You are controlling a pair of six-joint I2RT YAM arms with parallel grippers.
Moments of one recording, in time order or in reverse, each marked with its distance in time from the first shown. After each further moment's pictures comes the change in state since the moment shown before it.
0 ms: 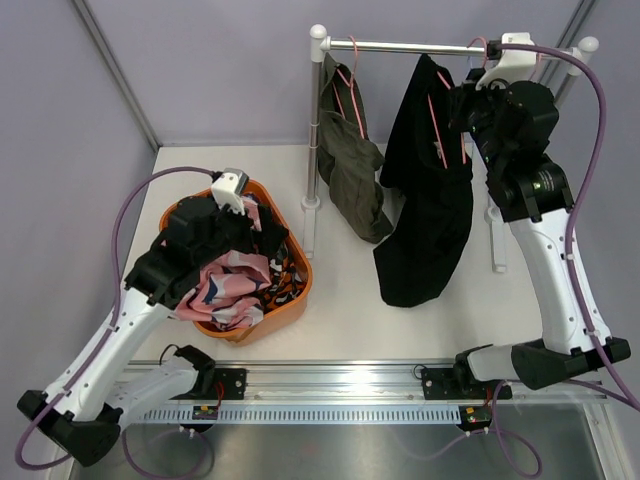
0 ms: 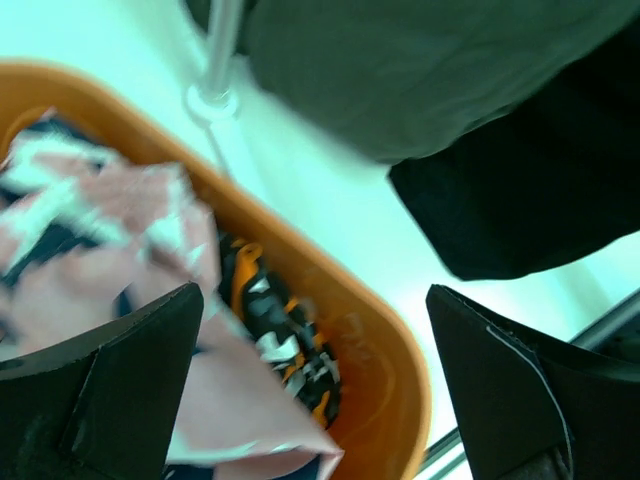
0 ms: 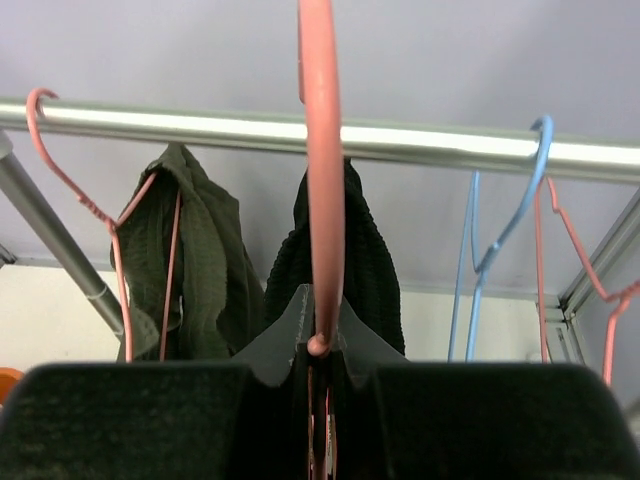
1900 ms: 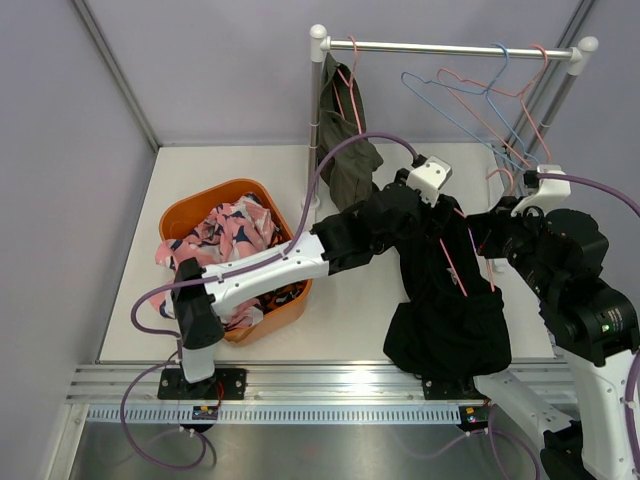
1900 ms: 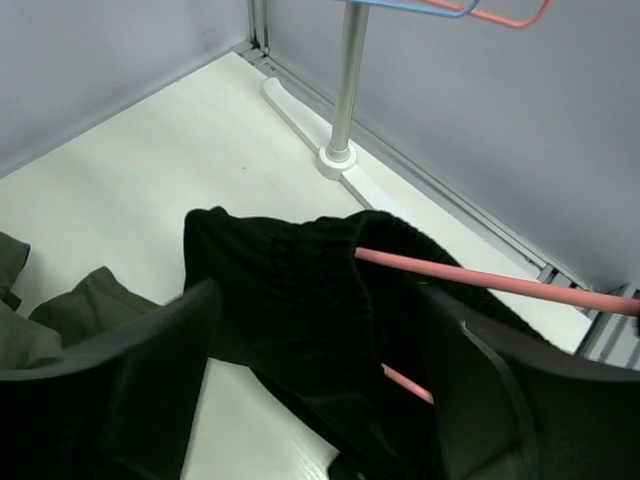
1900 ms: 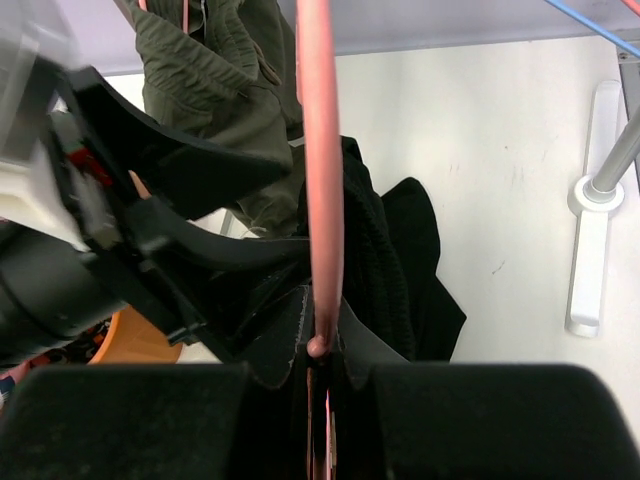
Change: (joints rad) left arm -0.673 0.957 0.816 0.334 -0.418 0.109; right arm 0.032 -0.599 -0.418 -0.515 -0.085 0.230
